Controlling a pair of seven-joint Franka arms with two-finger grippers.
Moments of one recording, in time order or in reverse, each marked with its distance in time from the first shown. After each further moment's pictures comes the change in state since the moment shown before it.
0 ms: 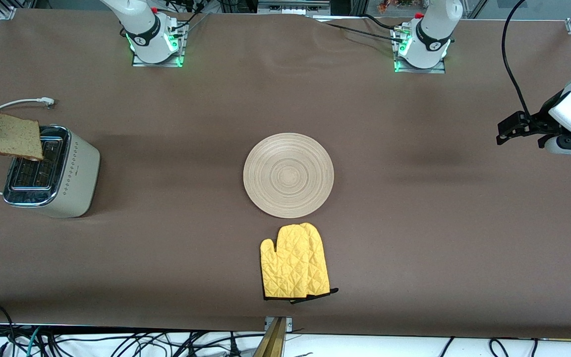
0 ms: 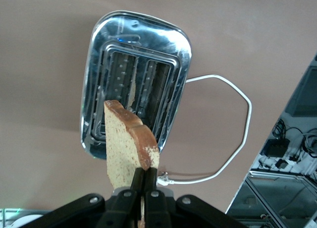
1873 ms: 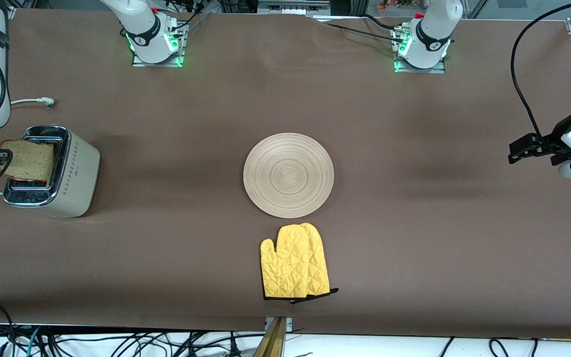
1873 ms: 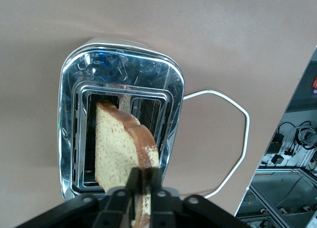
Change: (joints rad) left arm 0.007 0.125 0.020 0.135 0.036 -0.012 -0.003; right arm 0.003 0.121 0.000 0.001 -0.012 0.124 0.115
